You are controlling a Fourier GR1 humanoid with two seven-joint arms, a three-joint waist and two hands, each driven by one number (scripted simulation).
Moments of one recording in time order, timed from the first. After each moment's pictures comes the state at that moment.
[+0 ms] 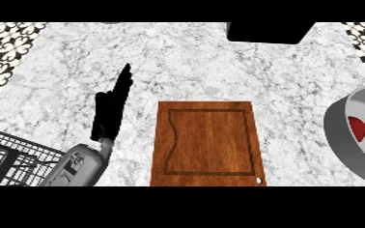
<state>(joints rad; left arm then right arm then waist) -0.31 0.29 -0.45 -1.41 0.23 0.49 0.16 -0.27 -0.73 -0.32 -1.12 0.05 0.16 -0.47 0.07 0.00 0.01</state>
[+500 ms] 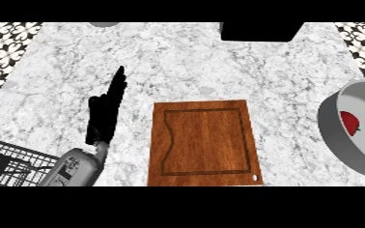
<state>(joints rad) -0.27 0.30 -0.43 -1.43 0.22 0.50 0.15 -0.33 -0.80 -0.45 -0.95 -0.17 0.43 -0.46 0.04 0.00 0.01</state>
